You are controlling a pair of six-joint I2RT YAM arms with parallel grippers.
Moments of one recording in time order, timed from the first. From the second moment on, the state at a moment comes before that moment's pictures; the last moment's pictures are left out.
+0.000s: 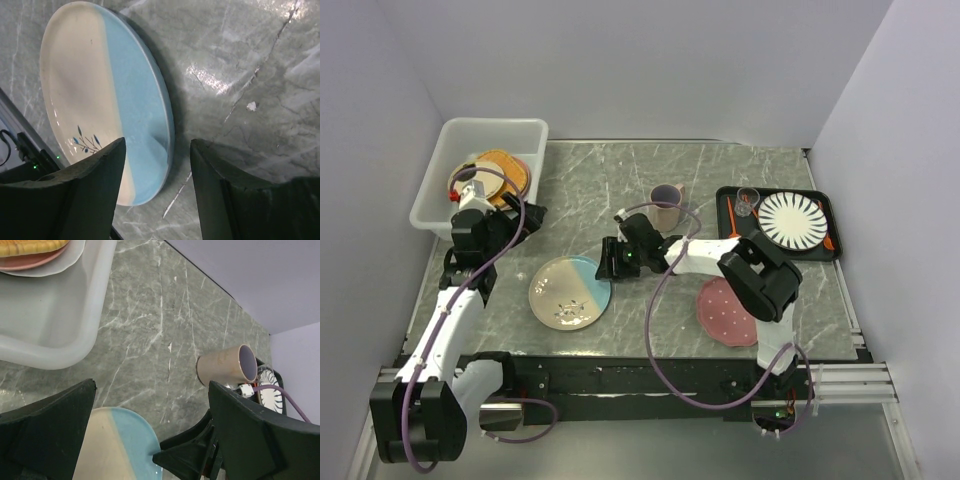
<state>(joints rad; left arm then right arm) 0.02 0.96 0.63 0.04 0.20 -0.69 0.80 1.94 1.12 0.04 -0.28 0.70</state>
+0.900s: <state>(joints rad) -0.10 1.01 0.51 -0.01 0.09 -0.68 0.79 1.94 1.19 -0.14 -0.02 0.64</state>
